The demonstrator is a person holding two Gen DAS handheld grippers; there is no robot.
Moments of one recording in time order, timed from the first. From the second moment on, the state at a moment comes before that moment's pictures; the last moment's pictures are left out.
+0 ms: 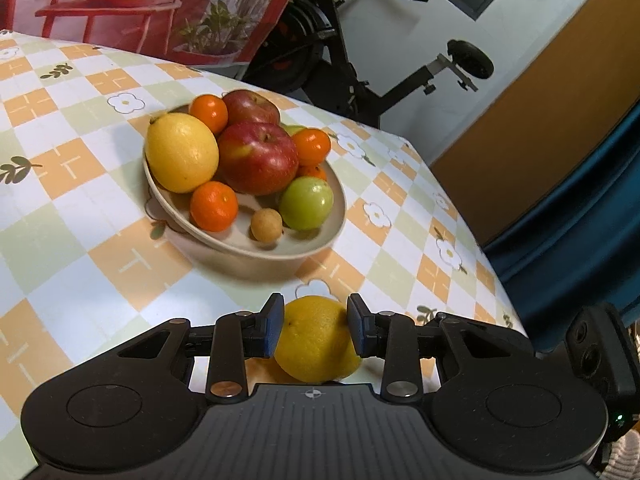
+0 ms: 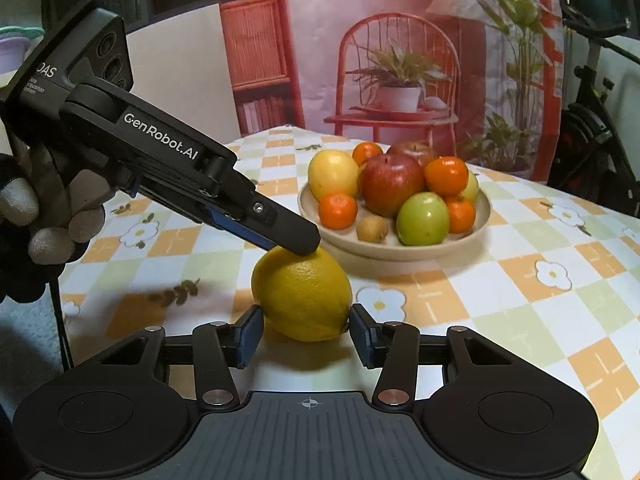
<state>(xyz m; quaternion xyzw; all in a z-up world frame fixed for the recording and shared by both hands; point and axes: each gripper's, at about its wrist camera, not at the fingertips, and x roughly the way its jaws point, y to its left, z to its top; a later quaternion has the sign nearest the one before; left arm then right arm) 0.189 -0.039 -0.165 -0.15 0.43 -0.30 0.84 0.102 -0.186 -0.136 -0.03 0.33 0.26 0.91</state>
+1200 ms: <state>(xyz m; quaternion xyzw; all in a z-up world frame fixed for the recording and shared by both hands) 0.234 -0.036 -0.133 -0.14 0.38 -0.28 0.87 0.164 -0.175 -0.113 -0.07 0.28 0.26 0.92</state>
